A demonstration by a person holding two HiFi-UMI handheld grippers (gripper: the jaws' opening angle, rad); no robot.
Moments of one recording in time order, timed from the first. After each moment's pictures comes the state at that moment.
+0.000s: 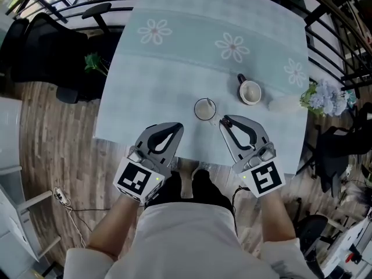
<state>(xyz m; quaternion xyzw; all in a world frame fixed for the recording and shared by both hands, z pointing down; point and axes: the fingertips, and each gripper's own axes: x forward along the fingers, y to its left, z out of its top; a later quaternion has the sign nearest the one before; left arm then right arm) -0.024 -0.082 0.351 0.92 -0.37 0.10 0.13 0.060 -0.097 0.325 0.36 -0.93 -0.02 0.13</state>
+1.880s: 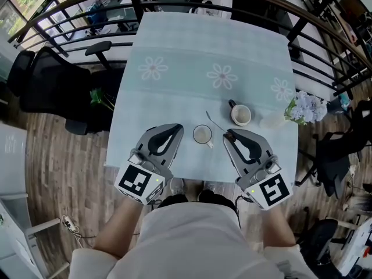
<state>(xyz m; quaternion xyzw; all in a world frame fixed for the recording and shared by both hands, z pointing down) -0.021 -0.122 0.252 0.93 -0.35 0.05 0.05 0.074 -0.093 0.229 0.40 -0.91 -0.02 0.07</state>
